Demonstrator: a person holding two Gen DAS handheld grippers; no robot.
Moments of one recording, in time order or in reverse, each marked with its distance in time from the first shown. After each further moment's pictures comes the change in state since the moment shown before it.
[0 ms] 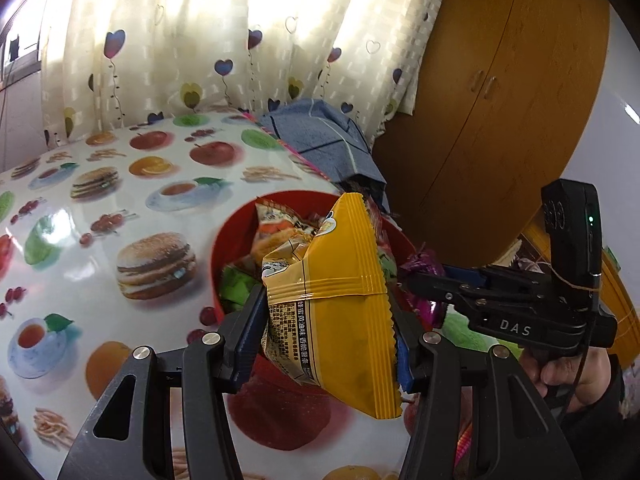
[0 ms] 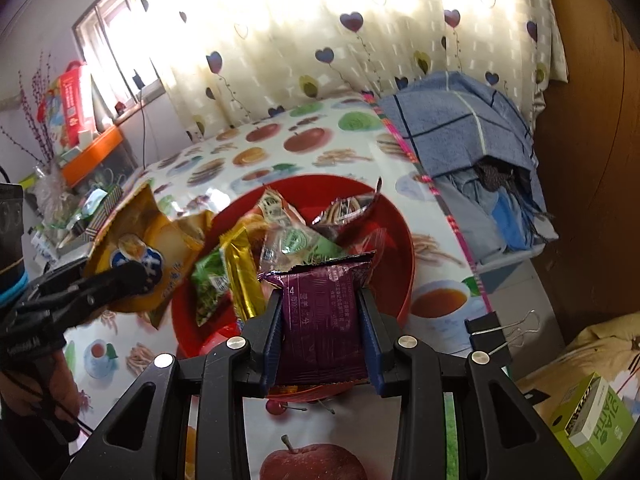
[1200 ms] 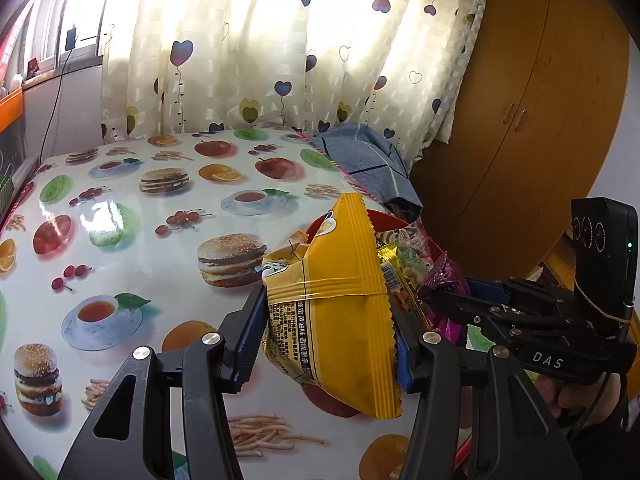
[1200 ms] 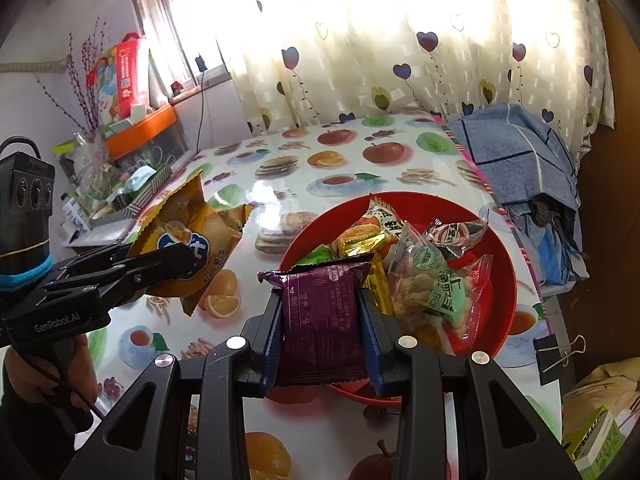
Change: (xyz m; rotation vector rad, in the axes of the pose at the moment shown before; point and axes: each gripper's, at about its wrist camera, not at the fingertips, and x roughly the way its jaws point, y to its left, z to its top) left arm -0.067 0.039 -0.011 -0.083 -0.078 0.111; right arm -0.009 0.085 -0.002 -0.140 -0.033 0.101
